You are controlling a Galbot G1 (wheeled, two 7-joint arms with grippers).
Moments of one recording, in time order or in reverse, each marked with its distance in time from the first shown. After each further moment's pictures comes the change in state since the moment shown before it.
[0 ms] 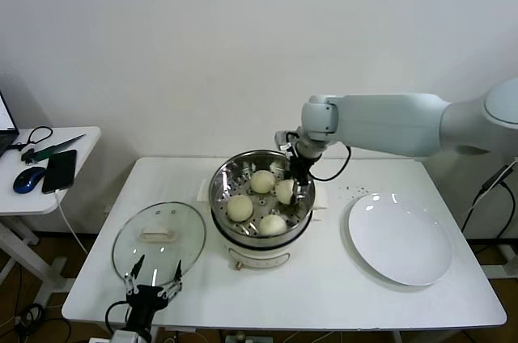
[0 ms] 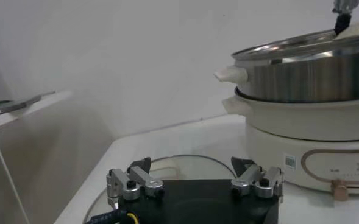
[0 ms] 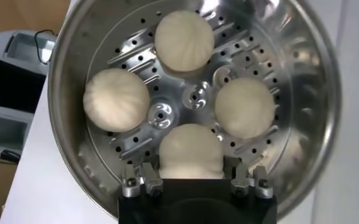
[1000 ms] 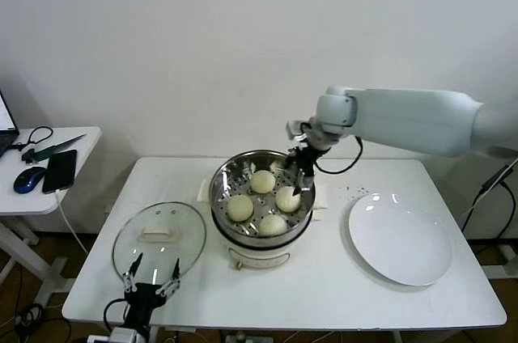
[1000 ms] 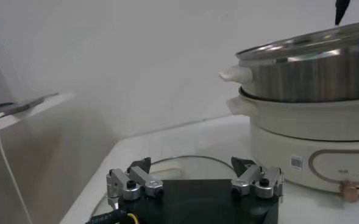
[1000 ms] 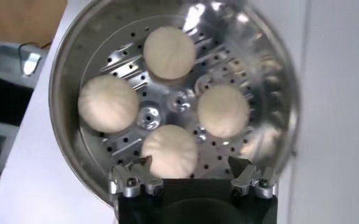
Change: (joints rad) left arm -0.015 0.006 -0.012 0.007 0.004 -0.001 -0.001; right arm 0.027 -0.158 0.110 0.066 -0.022 0.078 0.052
